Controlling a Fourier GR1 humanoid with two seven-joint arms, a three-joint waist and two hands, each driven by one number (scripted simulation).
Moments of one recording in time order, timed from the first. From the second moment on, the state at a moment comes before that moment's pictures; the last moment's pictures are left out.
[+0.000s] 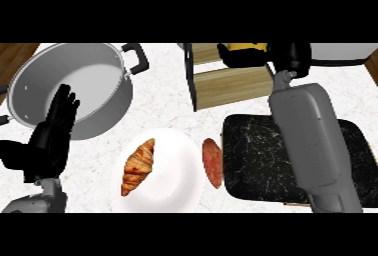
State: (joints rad) left arm -0.08 0.12 0.07 -1.70 -0.03 0.13 0.17; right arm -0.85 -0.07 -0.08 -1.24 0.85 -0.14 0.47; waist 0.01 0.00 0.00
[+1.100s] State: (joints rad) left arm -0.10 0.12 0.09 -1.69 -0.03 0.11 0.16; right arm -1.07 -0.10 -0.28 -0.73 0.62 -0.29 0.15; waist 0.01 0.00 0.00
